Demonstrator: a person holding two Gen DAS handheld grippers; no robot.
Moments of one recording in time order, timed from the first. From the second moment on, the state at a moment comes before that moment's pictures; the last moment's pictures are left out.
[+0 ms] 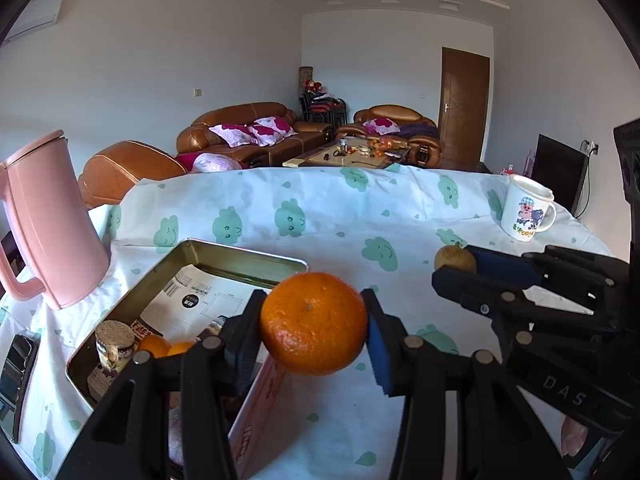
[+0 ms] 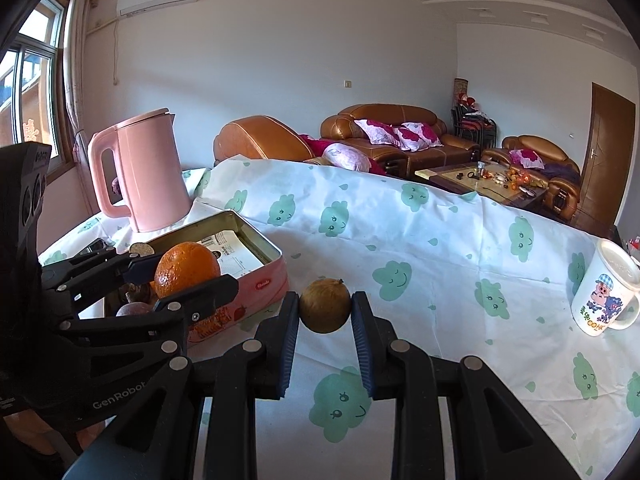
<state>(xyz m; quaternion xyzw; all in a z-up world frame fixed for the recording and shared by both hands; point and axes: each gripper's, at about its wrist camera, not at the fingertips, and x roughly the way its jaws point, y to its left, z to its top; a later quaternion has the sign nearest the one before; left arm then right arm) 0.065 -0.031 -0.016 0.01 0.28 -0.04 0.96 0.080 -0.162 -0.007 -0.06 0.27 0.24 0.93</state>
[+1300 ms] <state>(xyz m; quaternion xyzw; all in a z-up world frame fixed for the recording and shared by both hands) 0.046 0.092 -0.022 -0.05 0.29 0.05 0.95 0.079 -0.045 -0.014 -0.09 0.27 0.33 0.90</state>
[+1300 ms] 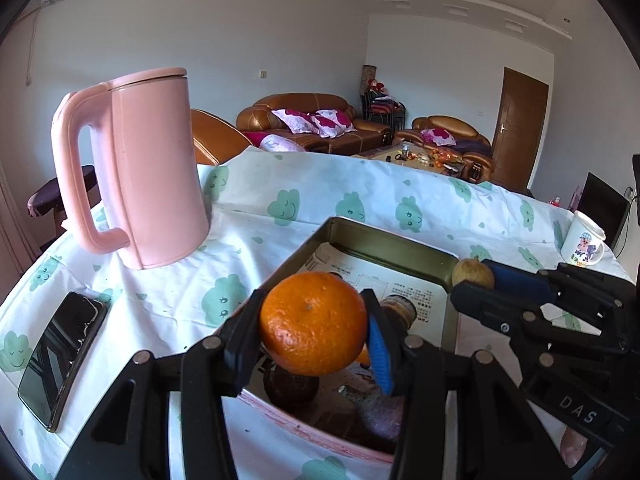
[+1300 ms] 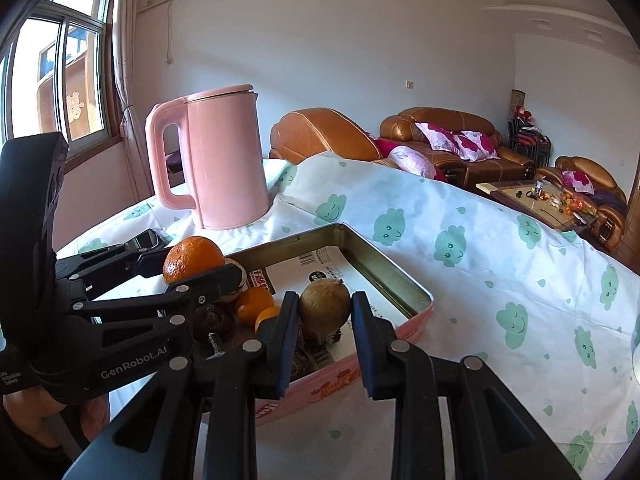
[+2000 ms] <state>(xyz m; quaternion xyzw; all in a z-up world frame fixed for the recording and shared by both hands) 0.051 0.114 -0.039 -0.06 0.31 0.05 0.95 0.078 -0.008 -0.046 -0.13 0.32 0.35 0.87</state>
